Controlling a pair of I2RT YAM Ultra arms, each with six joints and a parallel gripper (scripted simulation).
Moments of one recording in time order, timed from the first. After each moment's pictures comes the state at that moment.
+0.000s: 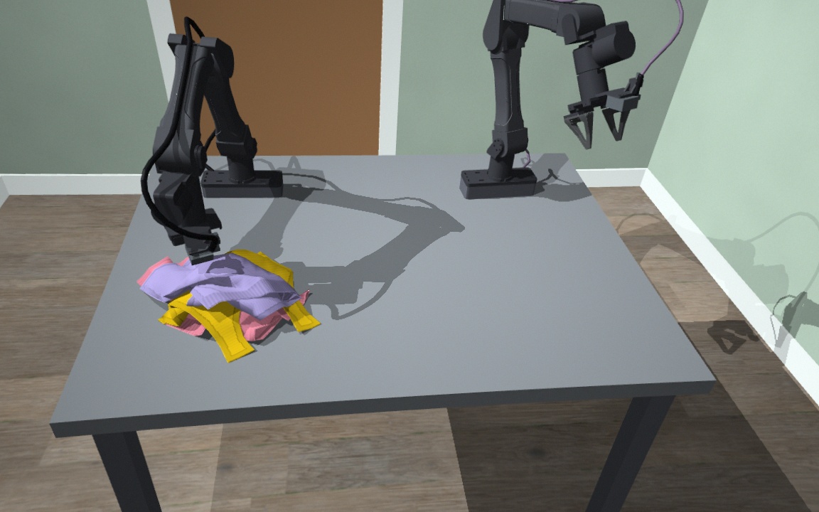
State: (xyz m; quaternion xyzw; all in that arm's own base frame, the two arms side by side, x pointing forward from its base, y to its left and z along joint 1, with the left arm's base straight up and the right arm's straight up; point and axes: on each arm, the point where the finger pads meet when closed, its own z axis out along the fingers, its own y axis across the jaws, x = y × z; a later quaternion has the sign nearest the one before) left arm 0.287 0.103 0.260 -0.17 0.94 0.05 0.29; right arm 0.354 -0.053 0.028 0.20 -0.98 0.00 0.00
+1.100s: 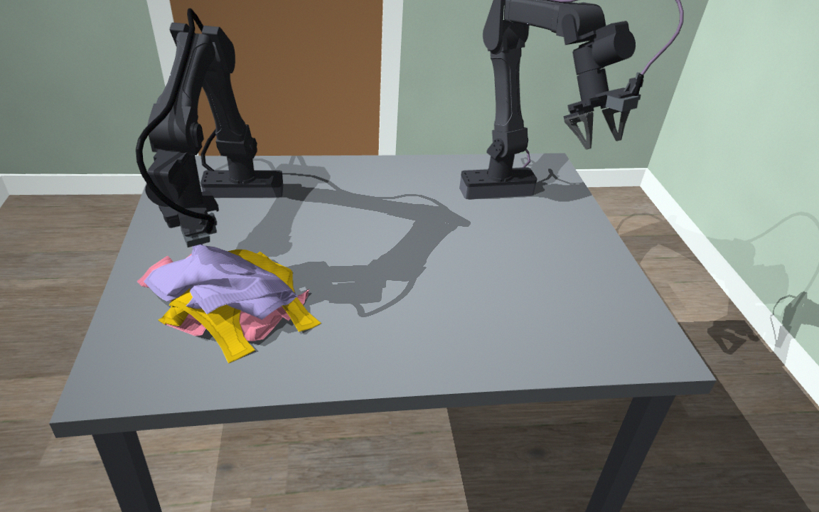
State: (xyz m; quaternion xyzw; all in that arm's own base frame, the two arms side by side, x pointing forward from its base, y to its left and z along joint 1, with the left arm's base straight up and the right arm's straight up) left arm 0.287 0.103 0.260 -0.17 0.94 0.05 0.29; right arm 0.356 -0.053 0.072 0.20 -0.98 0.00 -0.01
